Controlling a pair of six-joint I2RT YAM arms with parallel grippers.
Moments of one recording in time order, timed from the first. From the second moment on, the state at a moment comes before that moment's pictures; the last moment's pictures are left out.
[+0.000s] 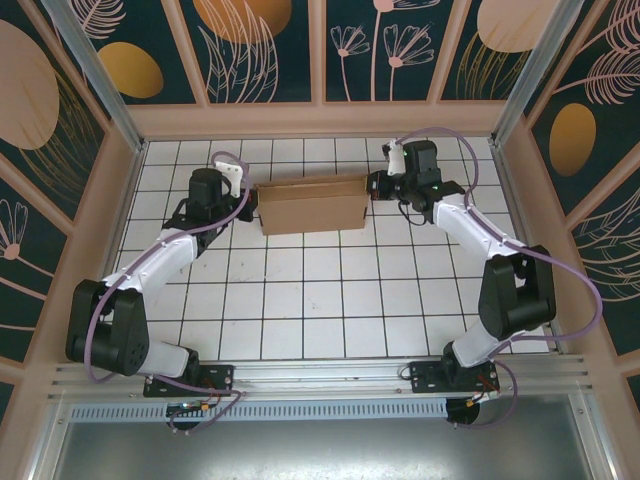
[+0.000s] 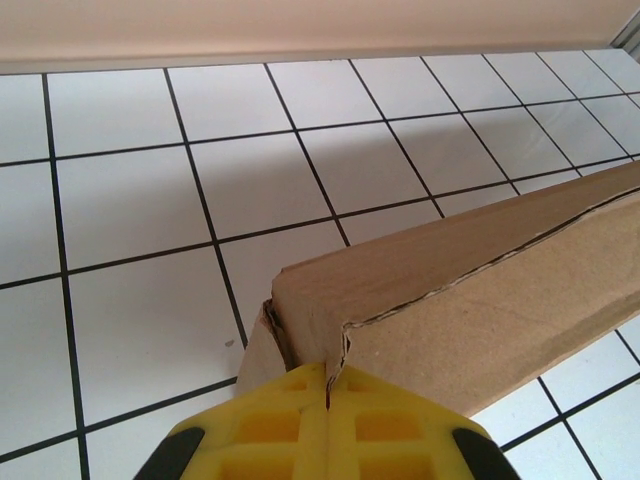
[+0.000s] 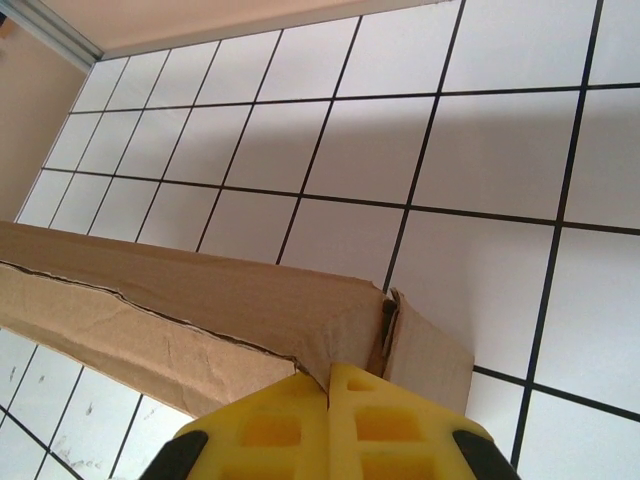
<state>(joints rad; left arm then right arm) -0.26 1.43 0.90 -0.02 0.23 -0.16 0.32 1.59 1.19 -0.25 -0.36 0.30</state>
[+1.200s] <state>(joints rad) -0.28 1.40 0.81 0.09 0.19 -0.22 0.40 1.38 0.89 0.00 -0.23 0.22</state>
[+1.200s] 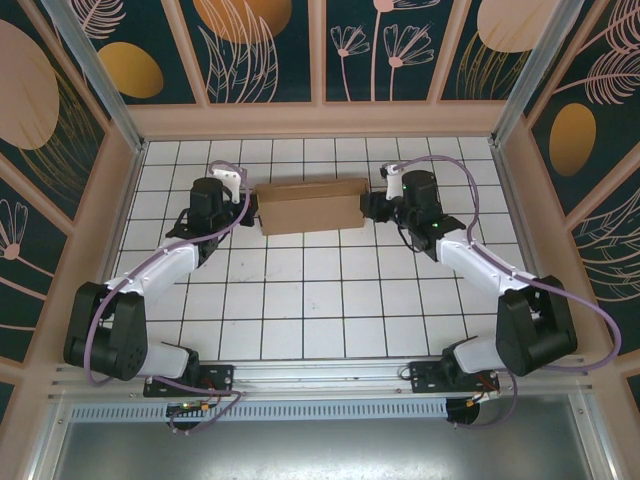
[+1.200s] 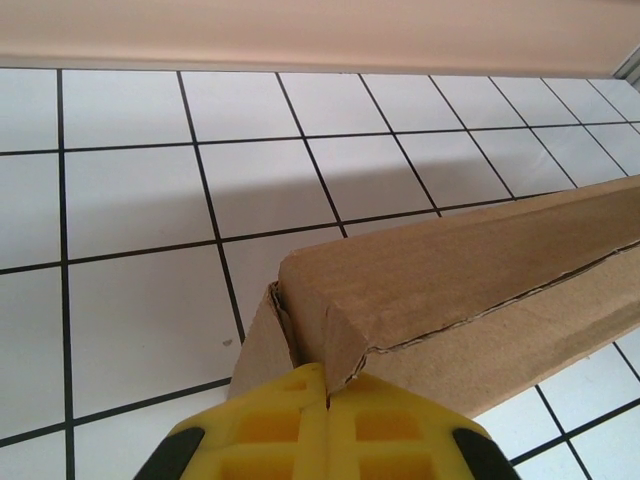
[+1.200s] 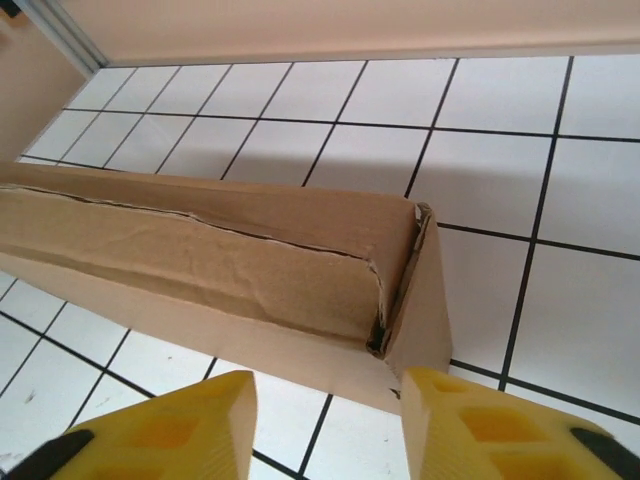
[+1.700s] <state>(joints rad) -0.28 1.42 0.84 0.07 0.17 -0.19 0.35 1.52 1.06 0.01 -0.31 0.38</state>
